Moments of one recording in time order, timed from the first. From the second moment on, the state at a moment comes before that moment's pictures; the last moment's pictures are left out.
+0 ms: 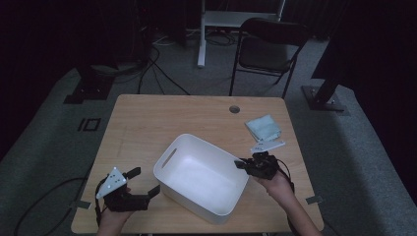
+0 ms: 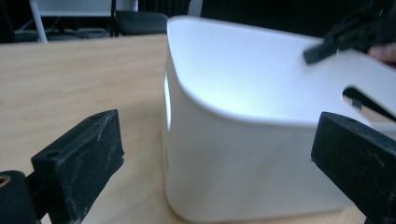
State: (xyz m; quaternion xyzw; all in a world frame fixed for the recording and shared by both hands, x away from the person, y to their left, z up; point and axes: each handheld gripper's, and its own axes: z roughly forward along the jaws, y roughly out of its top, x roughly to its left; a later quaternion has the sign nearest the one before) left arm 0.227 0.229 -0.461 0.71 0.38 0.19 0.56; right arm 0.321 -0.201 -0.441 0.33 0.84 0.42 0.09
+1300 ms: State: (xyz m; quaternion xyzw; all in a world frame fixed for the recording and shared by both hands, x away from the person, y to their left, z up) left arm 0.293 0.197 -0.460 0.75 0.39 0.19 0.50; right arm 0.289 -0.218 -0.433 0.40 0.77 0.48 0.13
